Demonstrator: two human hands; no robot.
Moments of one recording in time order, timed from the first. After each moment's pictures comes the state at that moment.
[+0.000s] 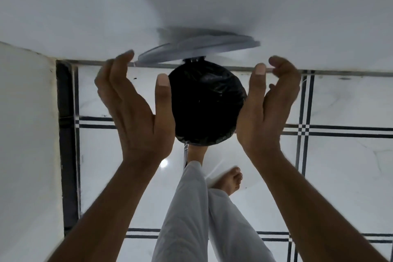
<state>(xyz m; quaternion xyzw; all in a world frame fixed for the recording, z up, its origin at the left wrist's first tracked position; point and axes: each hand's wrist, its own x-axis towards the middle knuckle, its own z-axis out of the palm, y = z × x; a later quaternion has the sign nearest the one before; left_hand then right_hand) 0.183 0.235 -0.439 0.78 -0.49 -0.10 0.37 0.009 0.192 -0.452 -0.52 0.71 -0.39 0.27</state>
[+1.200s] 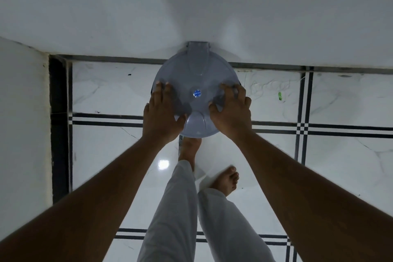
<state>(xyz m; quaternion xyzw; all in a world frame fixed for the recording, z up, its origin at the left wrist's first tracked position) 0.164 0.259 -0.596 0.77 -0.56 -0.29 -0.01 -0.032 0.207 -0.600 -0.65 0.70 0.04 0.31</state>
